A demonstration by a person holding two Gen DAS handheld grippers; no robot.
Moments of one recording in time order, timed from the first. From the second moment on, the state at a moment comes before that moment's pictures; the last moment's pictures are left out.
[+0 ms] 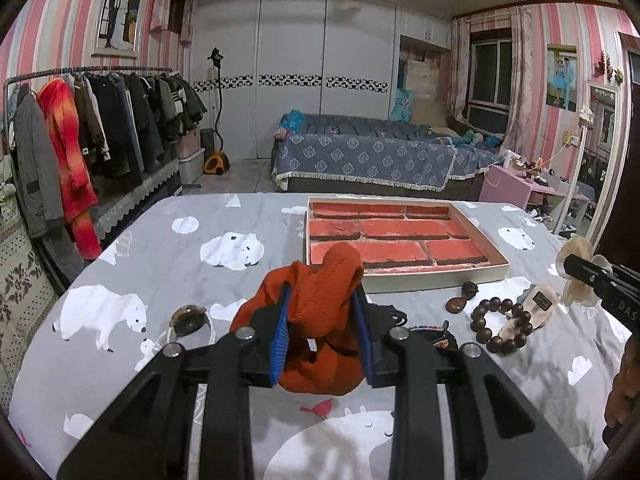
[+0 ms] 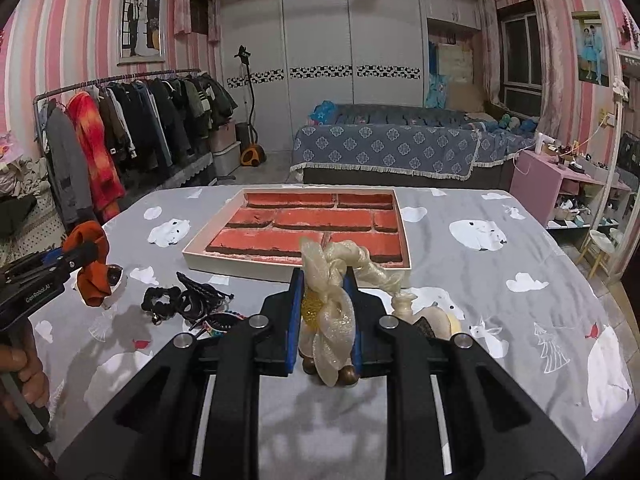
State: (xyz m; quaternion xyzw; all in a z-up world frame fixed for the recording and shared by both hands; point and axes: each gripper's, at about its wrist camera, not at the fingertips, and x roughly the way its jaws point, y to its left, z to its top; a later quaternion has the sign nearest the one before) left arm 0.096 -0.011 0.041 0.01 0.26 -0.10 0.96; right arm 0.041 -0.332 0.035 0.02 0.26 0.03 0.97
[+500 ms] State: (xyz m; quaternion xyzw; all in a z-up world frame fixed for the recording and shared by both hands) left arm 0.169 -0.035 0.081 0.02 0.21 -0.09 0.97; right arm 0.093 -0.338 0.070 0.01 0.22 0.03 0.97
